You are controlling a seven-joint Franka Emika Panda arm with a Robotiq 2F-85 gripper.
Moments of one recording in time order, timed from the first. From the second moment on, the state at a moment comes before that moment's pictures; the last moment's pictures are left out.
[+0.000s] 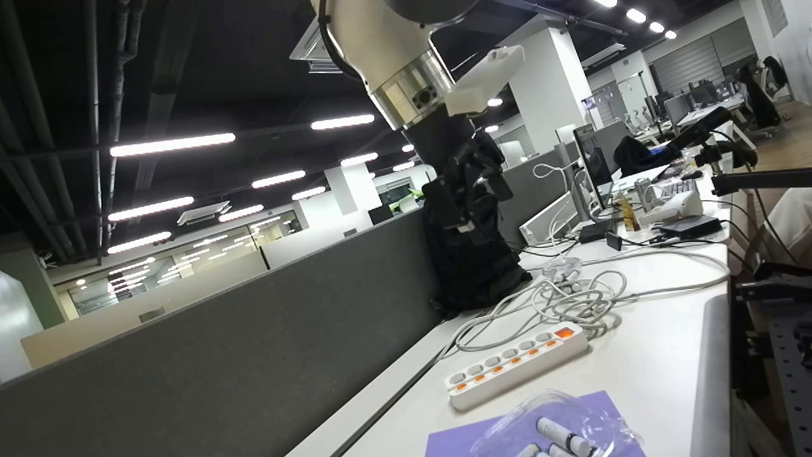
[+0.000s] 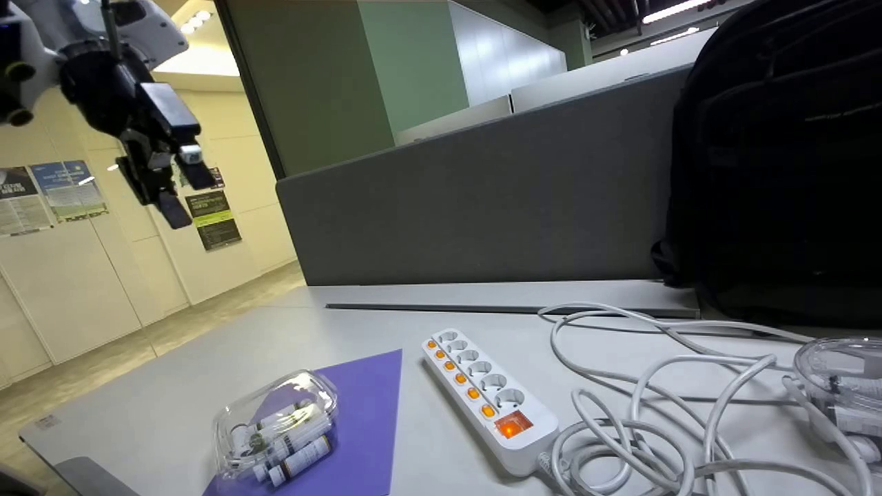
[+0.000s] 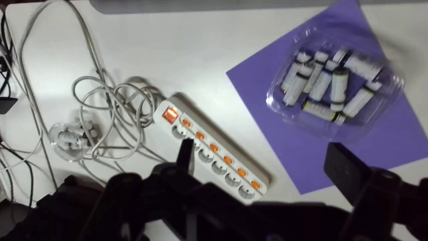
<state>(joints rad) 0.06 -0.49 0.34 -2.48 -0.19 1.94 0.47</state>
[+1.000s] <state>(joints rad) -0.08 -0.15 0.11 -2.36 -0.21 2.34 0.45</state>
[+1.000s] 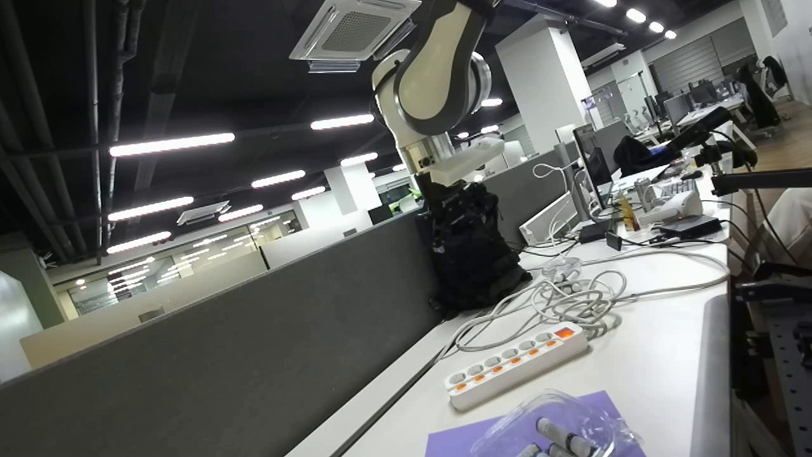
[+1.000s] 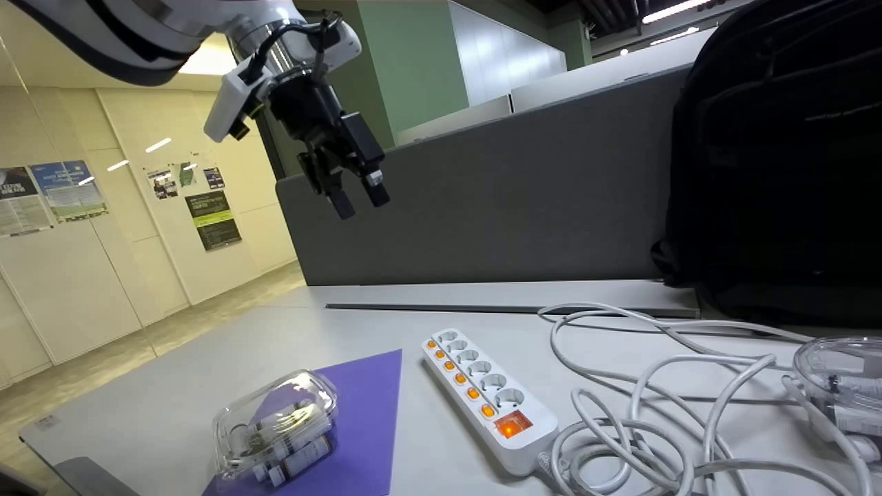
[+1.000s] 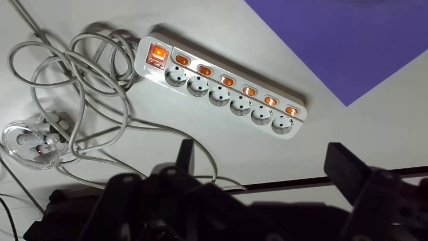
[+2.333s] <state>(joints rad) -0.06 0.21 0.01 -2.14 -0.08 2.46 0.37</state>
